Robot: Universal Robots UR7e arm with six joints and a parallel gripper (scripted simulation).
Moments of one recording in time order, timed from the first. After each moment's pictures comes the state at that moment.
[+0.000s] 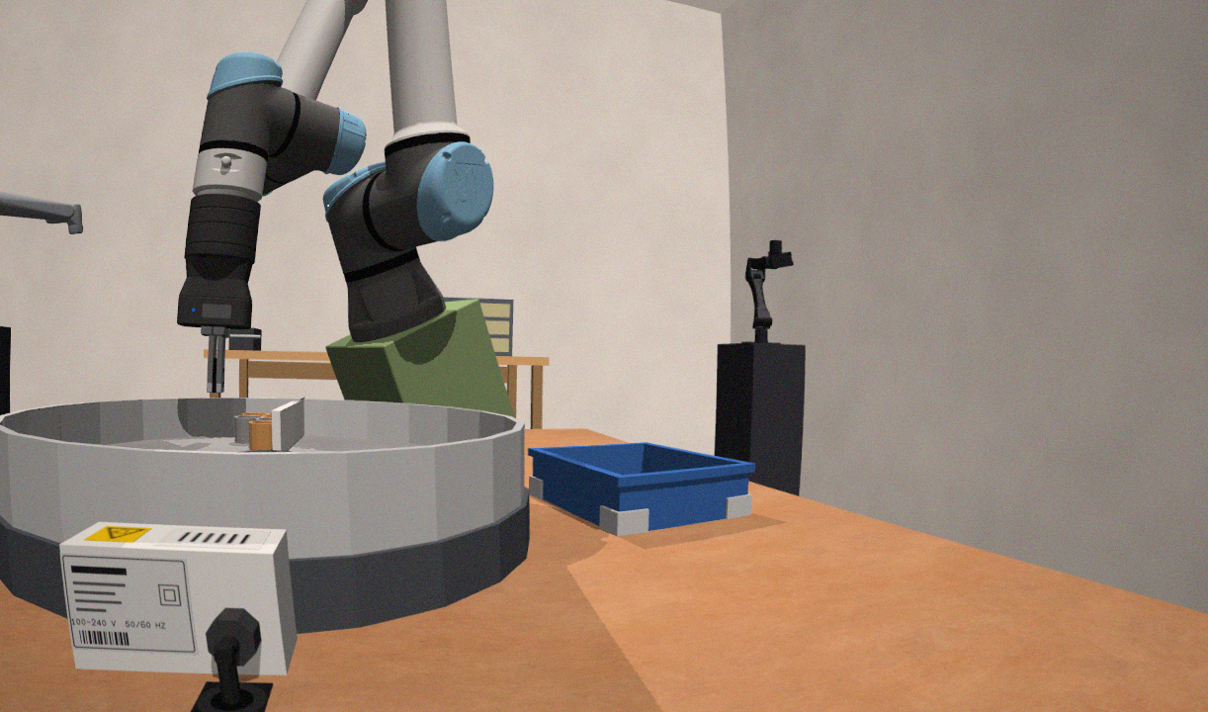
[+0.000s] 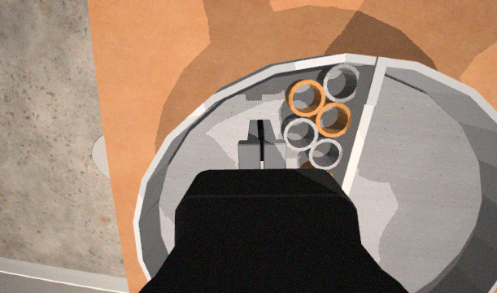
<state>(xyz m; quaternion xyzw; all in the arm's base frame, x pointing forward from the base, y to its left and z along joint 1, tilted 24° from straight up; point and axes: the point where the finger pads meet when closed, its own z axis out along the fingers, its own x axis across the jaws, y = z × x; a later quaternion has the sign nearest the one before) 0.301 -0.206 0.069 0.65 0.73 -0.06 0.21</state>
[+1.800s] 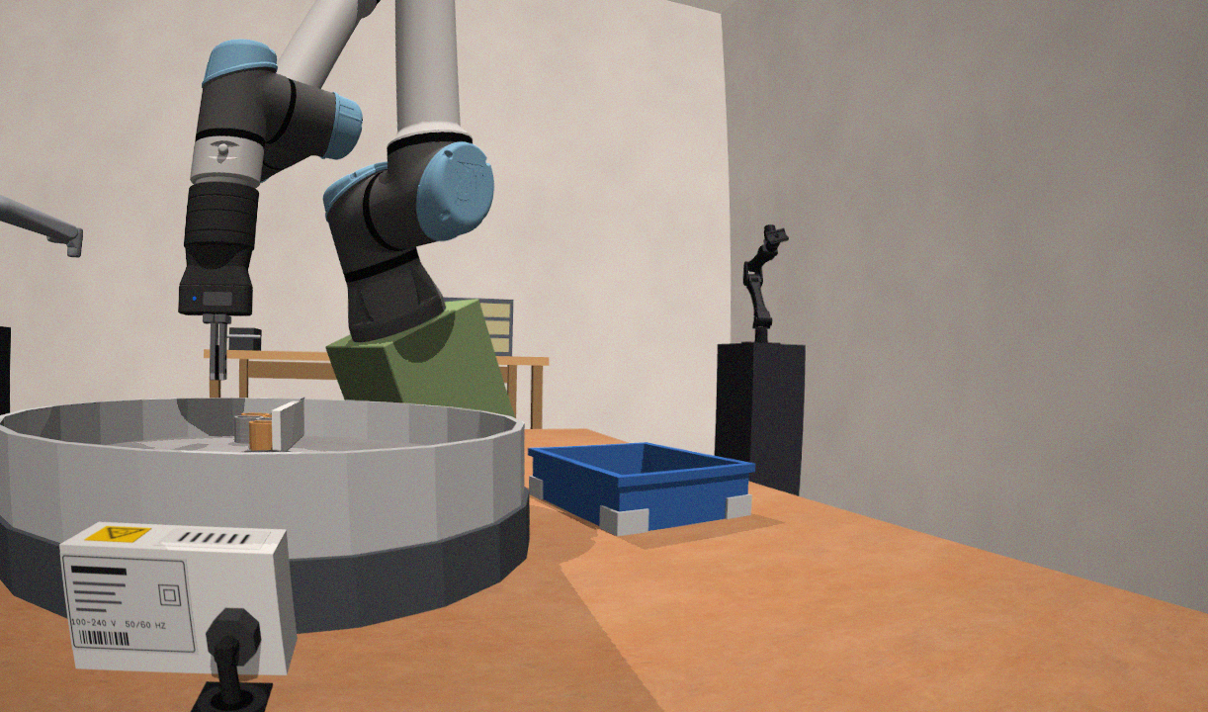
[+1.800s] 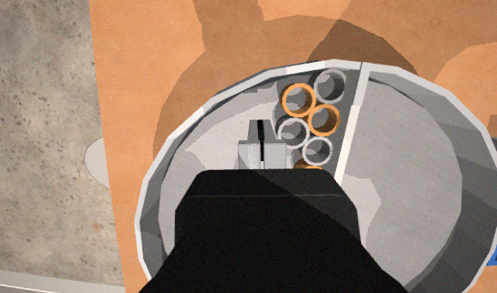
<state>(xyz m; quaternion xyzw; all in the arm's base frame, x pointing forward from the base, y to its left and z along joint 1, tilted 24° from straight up) 0.296 -0.200 0.080 0.65 0.73 -0.06 0.19</state>
